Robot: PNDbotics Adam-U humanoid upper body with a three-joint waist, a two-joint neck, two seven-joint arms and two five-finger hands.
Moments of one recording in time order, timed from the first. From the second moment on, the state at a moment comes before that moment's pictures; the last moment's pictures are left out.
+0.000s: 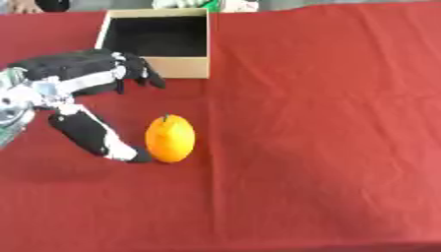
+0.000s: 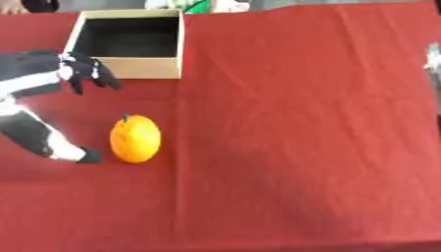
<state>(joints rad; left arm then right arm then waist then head) -0.64 0.85 -0.45 -1.99 -0.37 0.28 -0.65 -0.66 -0.53 0.09 -1.98 0.35 0.12 -0.31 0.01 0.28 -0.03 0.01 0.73</state>
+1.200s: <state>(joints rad) -0.64 0.70 -0.53 -1.79 -0.67 0.31 -0.63 -0.66 -0.52 0.09 -1.98 0.33 0.11 -0.31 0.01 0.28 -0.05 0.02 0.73</state>
